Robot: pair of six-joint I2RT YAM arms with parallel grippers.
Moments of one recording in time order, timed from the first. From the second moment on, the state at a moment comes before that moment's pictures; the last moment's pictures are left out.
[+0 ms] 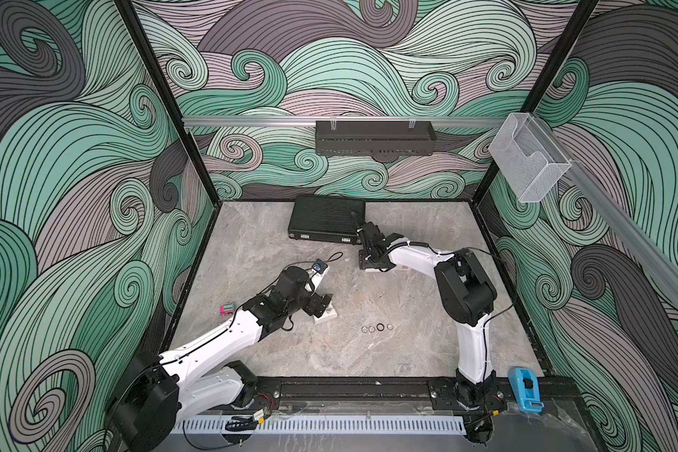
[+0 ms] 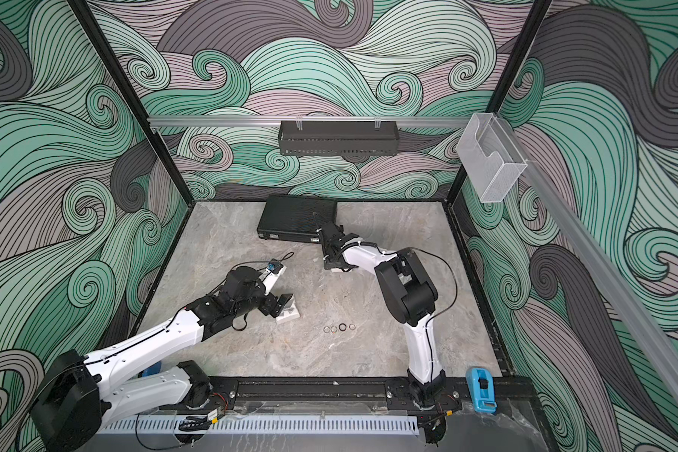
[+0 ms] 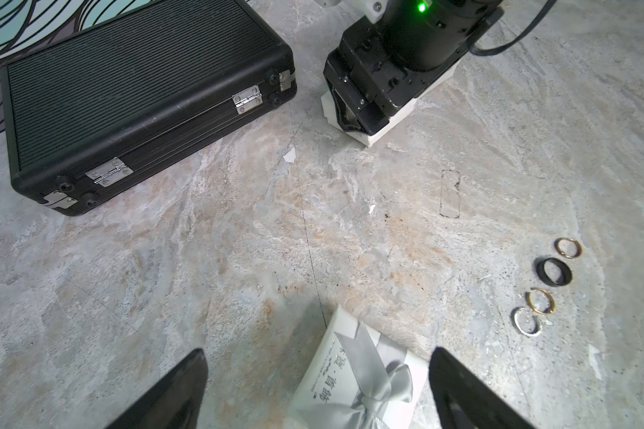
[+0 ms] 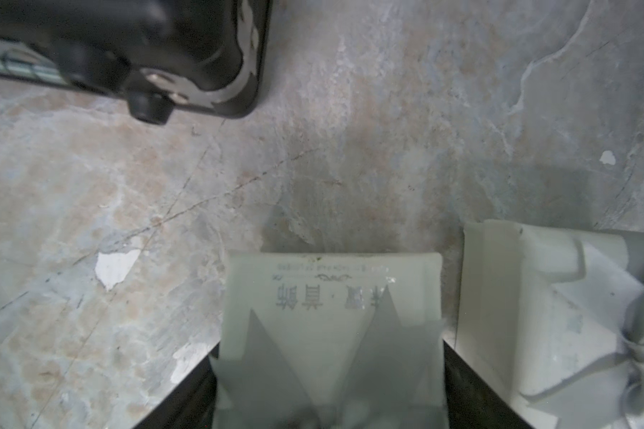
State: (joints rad) left arm -0.66 1.08 0.59 -0.17 -0.05 0.07; right arm 0.59 2.07 1.46 -0.58 0.28 0.46
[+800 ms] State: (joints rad) left arm -0.66 1.06 0.59 -0.19 -0.05 0.07; right arm 0.58 1.91 1.39 -0.55 0.23 0.40
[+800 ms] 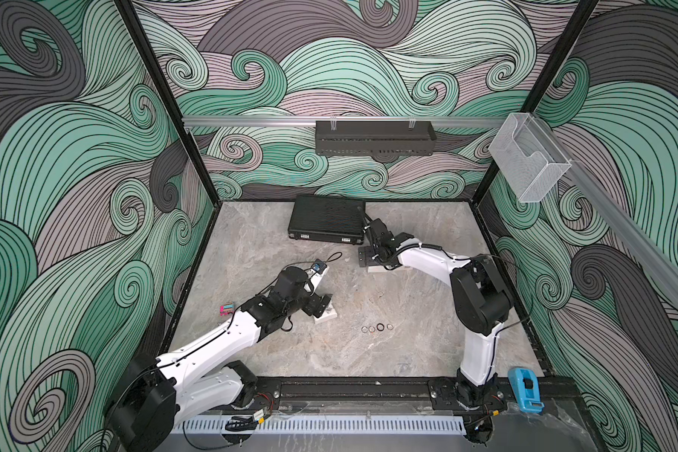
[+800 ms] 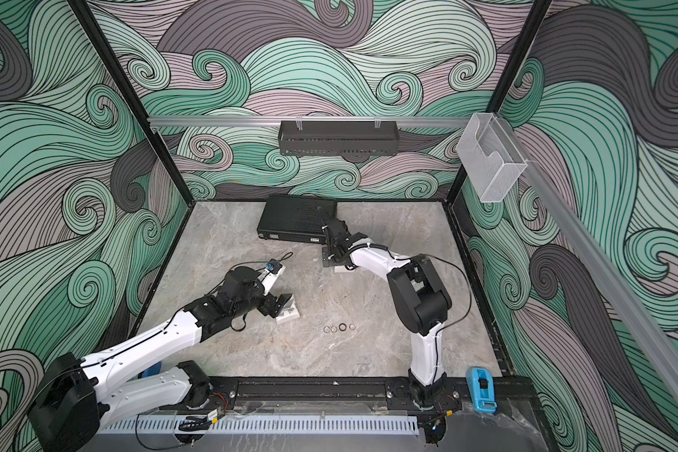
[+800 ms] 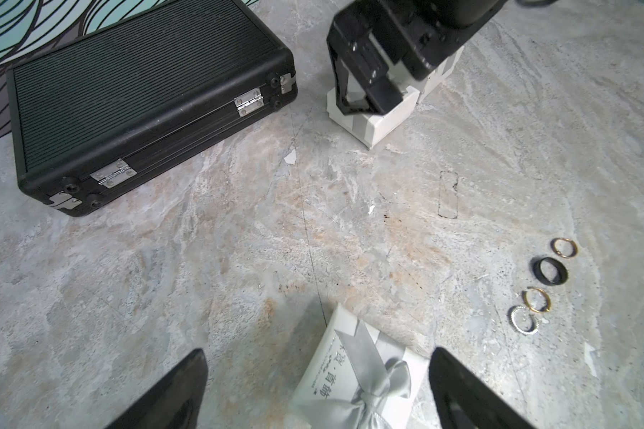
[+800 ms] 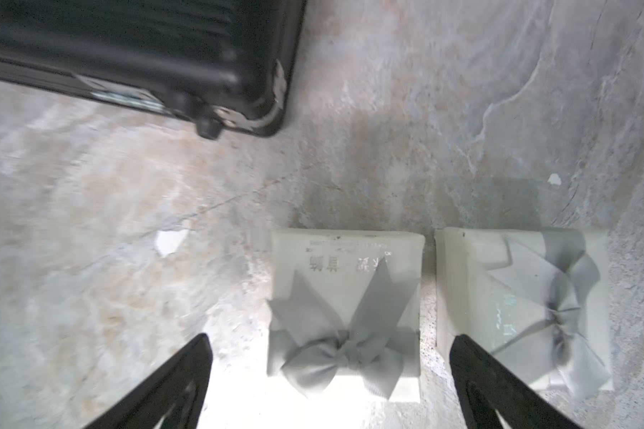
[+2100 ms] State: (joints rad) left arm -0.66 0.74 0.81 -0.78 -0.12 0.08; right arm 0.98 1.80 1.21 -0.40 0.07 0.42
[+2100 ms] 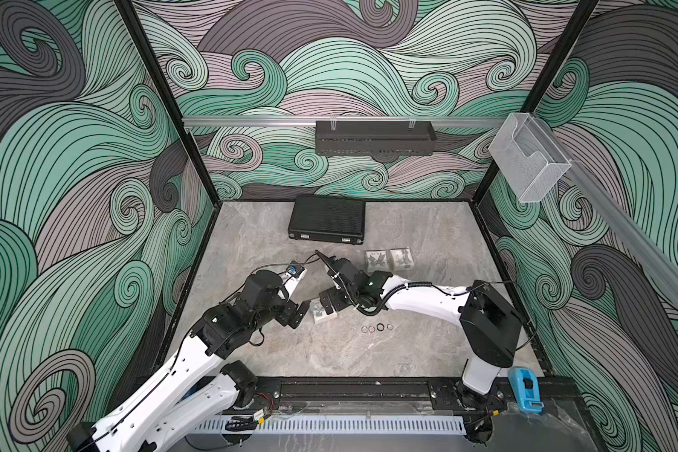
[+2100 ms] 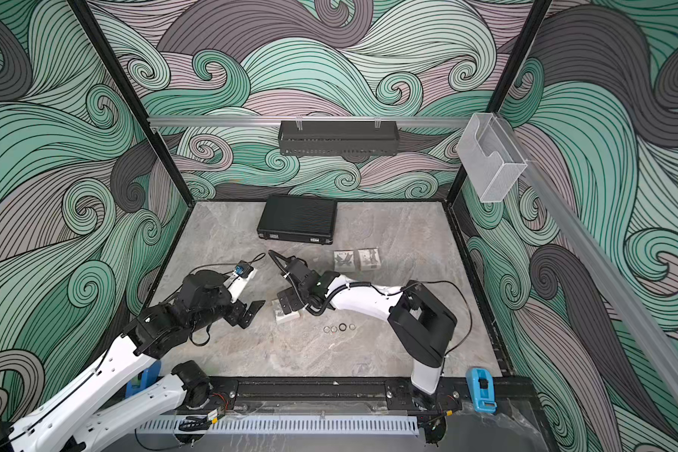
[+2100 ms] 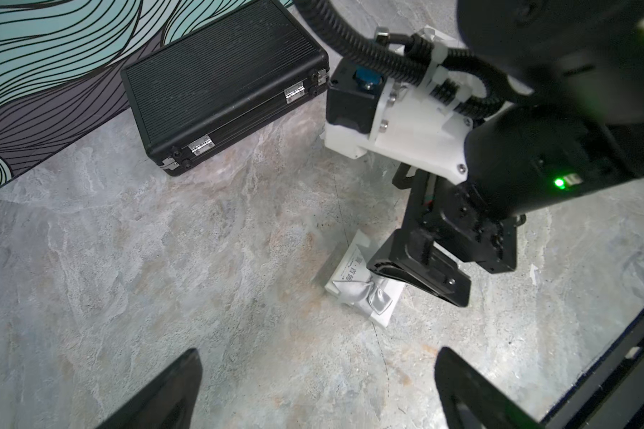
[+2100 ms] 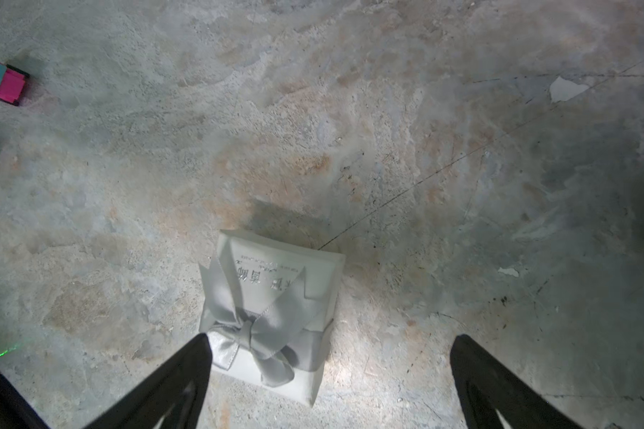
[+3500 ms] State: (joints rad) left arm -0.66 0.68 0.77 -0.80 -0.02 0.12; right arm 1.04 2.02 1.39 -0.56 0.18 0.55
